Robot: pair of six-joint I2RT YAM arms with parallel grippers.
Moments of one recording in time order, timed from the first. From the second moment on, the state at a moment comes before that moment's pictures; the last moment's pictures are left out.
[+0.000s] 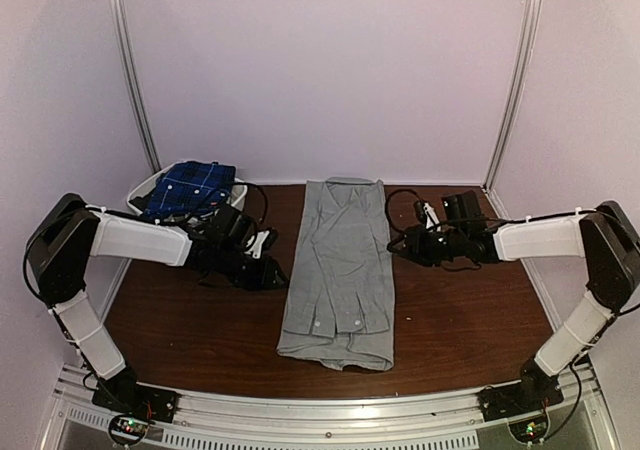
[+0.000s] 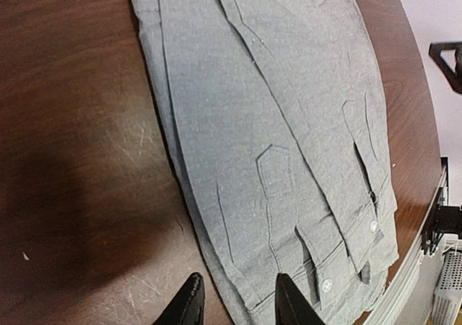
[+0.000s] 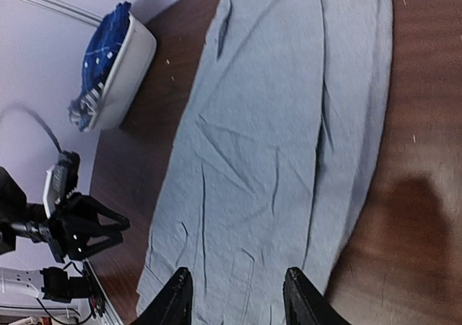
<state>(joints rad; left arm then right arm) -0.66 1.71 0.94 -0.13 0.37 -0.51 0.42 1.62 0.89 0.11 -0.46 0.65</state>
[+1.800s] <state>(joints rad) -0.80 1.71 0.73 0.02 0.47 -0.68 0.80 1.44 0.32 0.43 -0.29 1.04</state>
